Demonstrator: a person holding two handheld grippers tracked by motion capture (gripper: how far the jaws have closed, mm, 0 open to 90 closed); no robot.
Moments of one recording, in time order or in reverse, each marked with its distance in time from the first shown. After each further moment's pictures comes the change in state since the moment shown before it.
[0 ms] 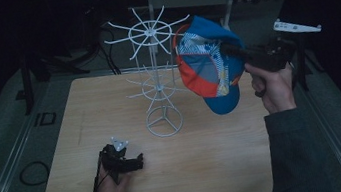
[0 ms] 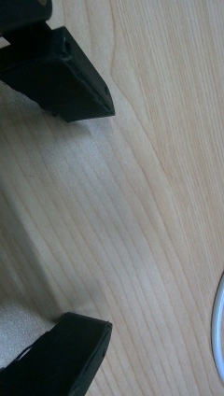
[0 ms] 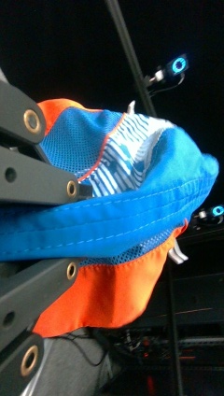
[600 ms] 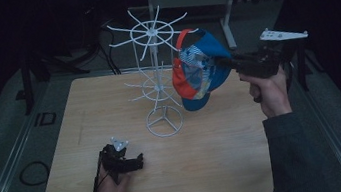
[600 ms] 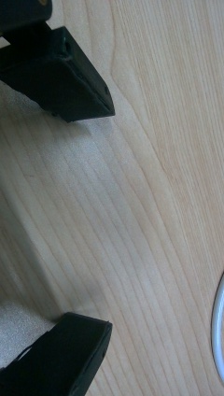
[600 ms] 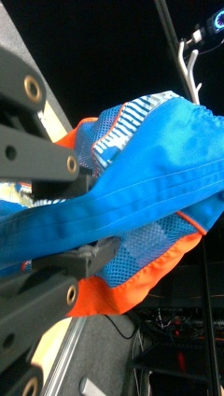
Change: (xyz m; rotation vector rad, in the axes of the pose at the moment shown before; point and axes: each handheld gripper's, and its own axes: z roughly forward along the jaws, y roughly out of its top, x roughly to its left) left arm 0.000 0.000 0.000 0.004 -0.005 0.002; right arm -0.007 -0.019 0.010 0.117 -0.080 -0.020
